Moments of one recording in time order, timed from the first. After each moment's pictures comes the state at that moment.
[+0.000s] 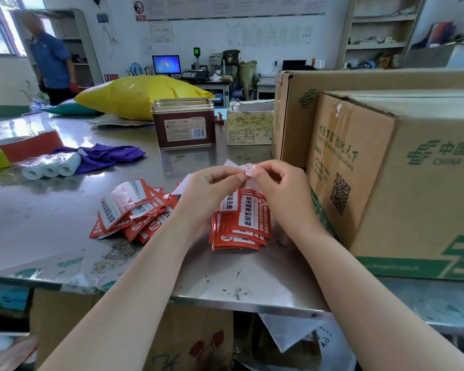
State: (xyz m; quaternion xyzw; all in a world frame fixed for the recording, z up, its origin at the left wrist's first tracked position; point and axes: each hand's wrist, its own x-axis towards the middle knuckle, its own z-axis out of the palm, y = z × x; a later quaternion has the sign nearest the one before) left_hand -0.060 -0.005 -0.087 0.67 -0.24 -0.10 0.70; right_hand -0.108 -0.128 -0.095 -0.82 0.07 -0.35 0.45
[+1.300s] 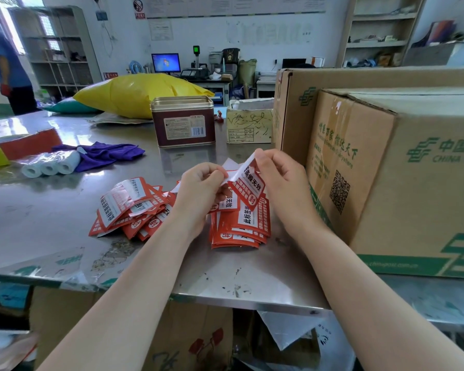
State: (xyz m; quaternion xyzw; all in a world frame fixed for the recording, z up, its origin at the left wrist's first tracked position) left_hand -0.048 -0.006 -0.095 0.71 -0.16 -0.03 0.68; right_hand -0.114 -0.125 -0.089 -0.75 0.01 -0.34 0.56
